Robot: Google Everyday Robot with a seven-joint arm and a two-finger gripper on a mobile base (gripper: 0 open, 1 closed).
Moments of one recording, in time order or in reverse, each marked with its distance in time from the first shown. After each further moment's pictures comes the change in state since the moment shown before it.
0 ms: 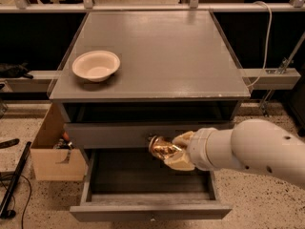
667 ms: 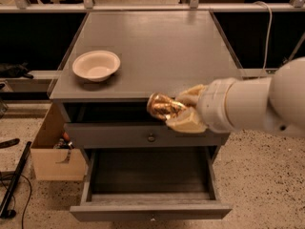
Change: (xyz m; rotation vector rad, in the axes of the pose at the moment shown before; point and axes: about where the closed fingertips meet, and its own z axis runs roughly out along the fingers) arm -0.103 -0.047 -0.108 0.117 -0.097 -0.124
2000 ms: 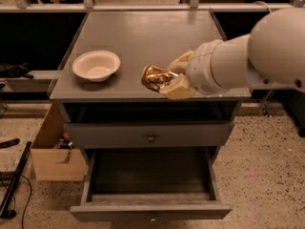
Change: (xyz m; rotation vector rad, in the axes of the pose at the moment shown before) arm -0.044 -0.061 0.014 0.045 0.000 -0.088
